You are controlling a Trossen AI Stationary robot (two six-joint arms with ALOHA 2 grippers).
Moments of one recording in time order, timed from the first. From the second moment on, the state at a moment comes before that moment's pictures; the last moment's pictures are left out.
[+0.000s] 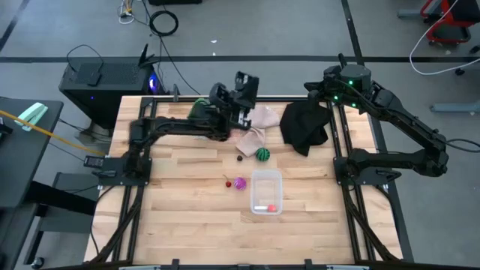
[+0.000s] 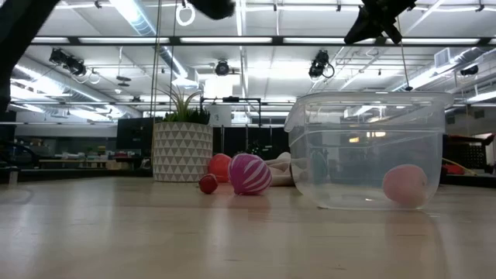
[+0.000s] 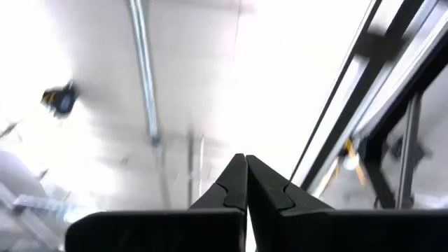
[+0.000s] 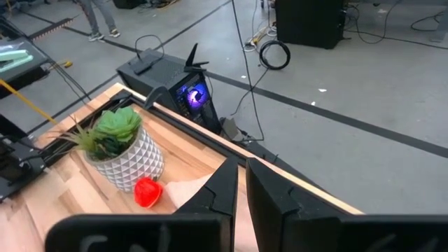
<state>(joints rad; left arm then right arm) 0.13 2.01 1.67 1.57 -0.07 -0.27 -0.66 0.92 1.15 -0.65 0.08 0.28</state>
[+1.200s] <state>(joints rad) -0.08 0.90 0.59 0.18 -0.15 -0.27 -0.66 0.92 1.15 -0.65 0.07 0.38</state>
